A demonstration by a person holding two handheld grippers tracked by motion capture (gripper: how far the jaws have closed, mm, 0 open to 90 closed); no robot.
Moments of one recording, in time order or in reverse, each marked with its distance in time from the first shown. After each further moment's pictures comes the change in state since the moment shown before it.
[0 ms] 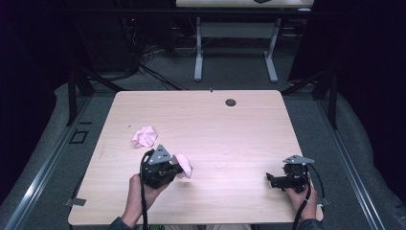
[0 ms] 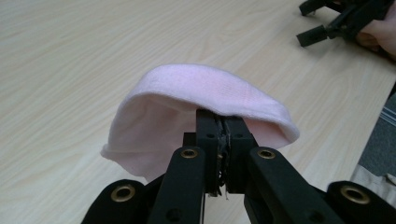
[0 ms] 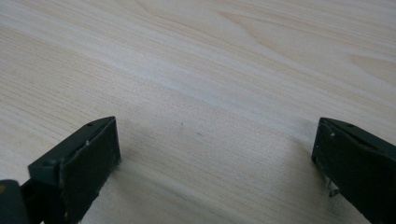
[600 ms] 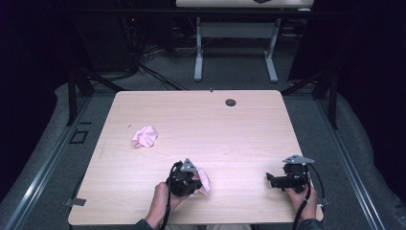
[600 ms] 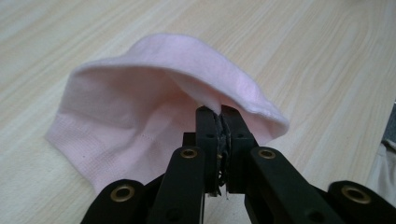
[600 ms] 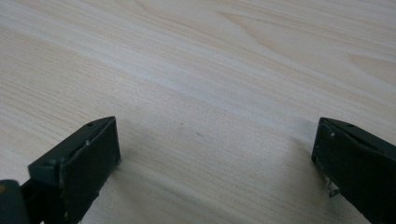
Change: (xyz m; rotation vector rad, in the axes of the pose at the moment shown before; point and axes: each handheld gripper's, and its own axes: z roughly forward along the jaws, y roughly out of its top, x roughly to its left) left arm -0.015 -0.029 0.088 0.210 -0.116 -0.020; right arm 0.000 0.000 0.000 0.001 -0.002 0.001
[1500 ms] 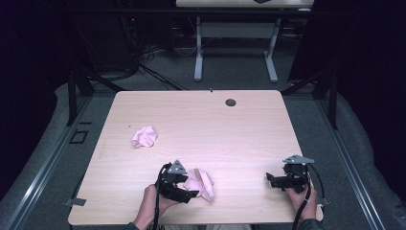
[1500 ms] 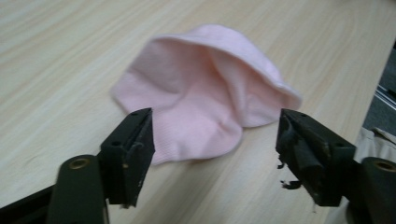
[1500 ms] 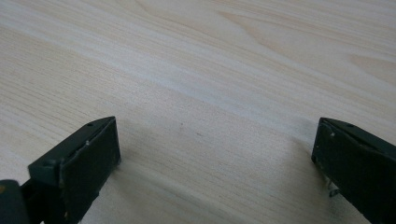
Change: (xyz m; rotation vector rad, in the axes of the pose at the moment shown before) left arm 0.014 -0.017 -0.036 -0.044 0.000 -0.019; right arm 0.000 0.000 0.000 0.000 0.000 0.000
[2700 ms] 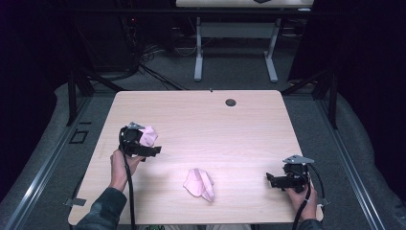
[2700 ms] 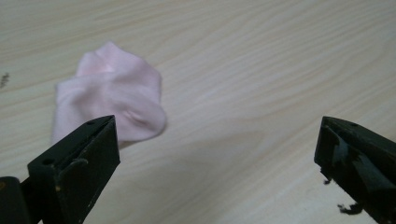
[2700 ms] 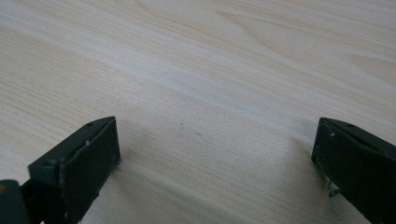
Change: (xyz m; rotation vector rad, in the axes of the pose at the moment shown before) left arm 0.149 0.020 -0.053 -0.057 0.341 -0.283; right arm 0.000 0.000 0.000 0.000 0.001 0.001
